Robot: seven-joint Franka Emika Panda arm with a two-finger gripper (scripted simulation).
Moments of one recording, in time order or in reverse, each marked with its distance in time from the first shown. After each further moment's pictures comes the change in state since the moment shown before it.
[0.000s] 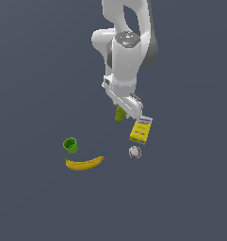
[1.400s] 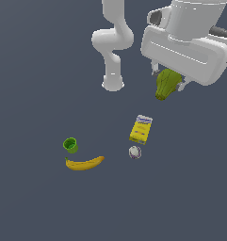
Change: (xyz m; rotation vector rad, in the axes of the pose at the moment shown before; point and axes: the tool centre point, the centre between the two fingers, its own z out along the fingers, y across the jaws) arm -0.042 -0.130 -0.209 0.002 -0.003 -0.001
